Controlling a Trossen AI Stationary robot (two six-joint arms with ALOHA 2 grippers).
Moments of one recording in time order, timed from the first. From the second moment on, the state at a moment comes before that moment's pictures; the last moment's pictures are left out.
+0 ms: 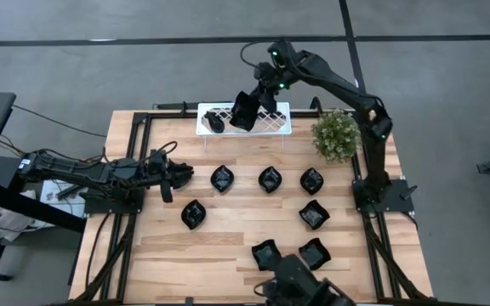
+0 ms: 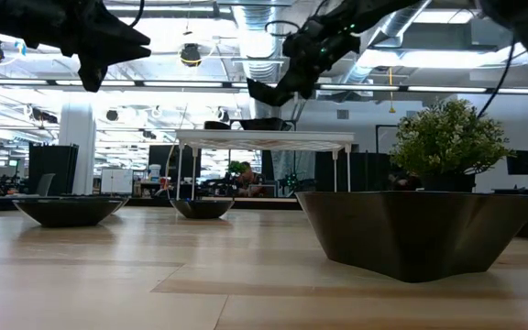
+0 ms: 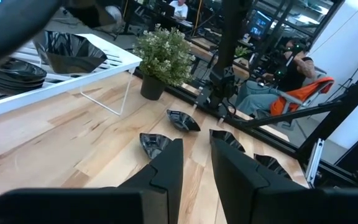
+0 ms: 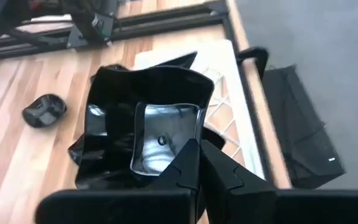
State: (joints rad) left arm -0.18 0.65 0.31 0.08 -0.40 -0.41; right arm -0.74 1.96 2.02 -0.86 -0.62 -0.40
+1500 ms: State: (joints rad) left arm -0.18 0.65 0.31 0.09 -0.40 -0.40; right arm -0.74 2.08 2.16 -1.03 -0.58 -0.48
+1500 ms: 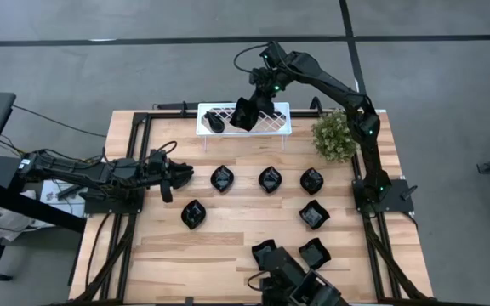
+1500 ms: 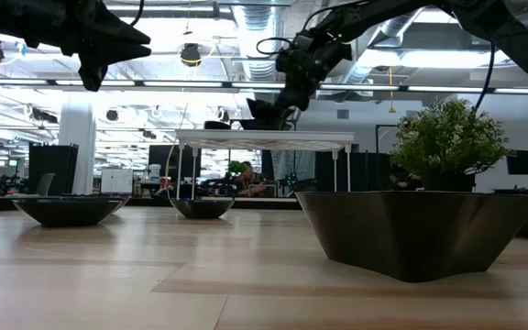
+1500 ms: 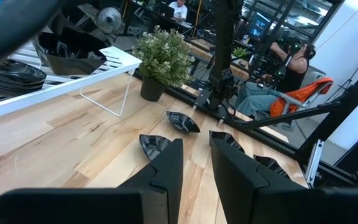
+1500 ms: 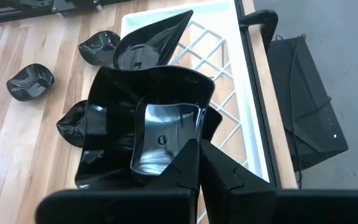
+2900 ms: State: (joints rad) left arm -0.18 0.65 0.31 0.10 -0.40 -0.40; right arm -0.73 2.08 2.16 -1.03 -0.57 -0.45
